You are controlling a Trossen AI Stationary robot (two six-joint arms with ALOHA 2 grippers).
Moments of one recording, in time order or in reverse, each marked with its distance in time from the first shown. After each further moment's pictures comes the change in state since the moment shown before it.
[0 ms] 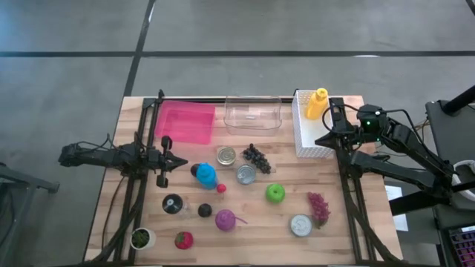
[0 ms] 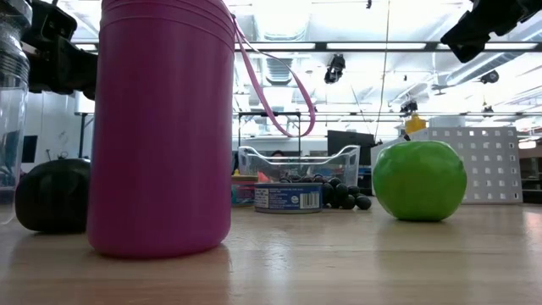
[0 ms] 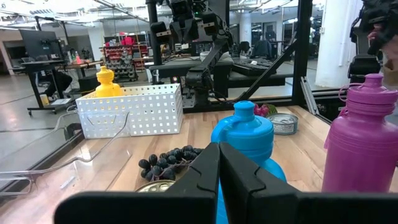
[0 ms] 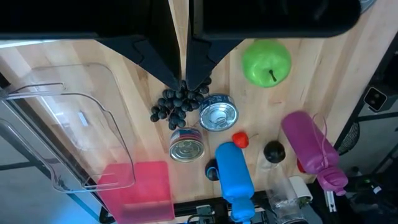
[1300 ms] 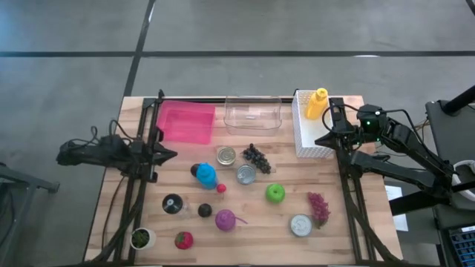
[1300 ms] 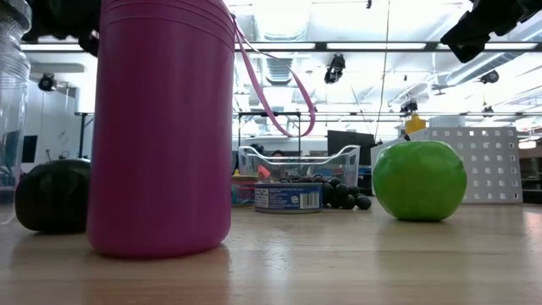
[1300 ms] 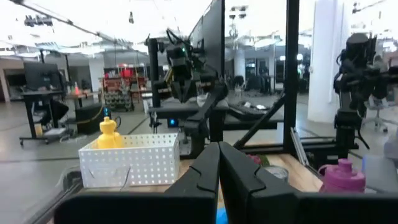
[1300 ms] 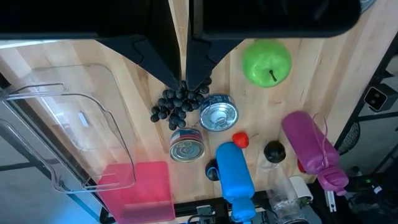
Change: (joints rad) left arm -0.002 0.066 0.245 -0.034 0.023 -0.003; right arm 0.000 0.000 0.000 -0.001 0.001 0.002
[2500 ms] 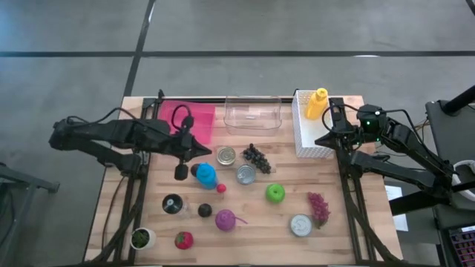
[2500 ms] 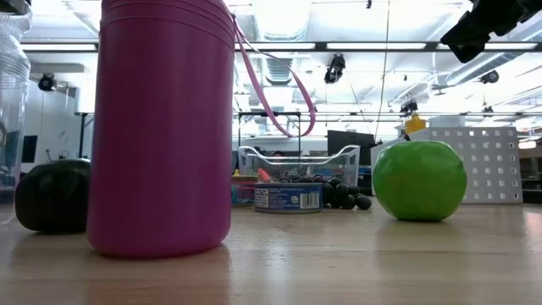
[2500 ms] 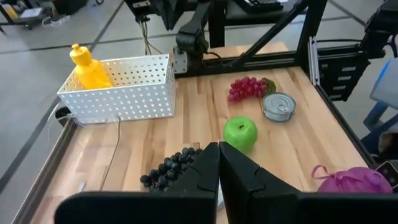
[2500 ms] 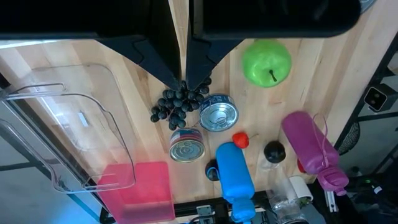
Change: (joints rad) left arm 0.001 1.008 0.953 -0.565 -0.027 -0.033; right arm 0.000 0.000 0.000 0.000 0.000 0.000
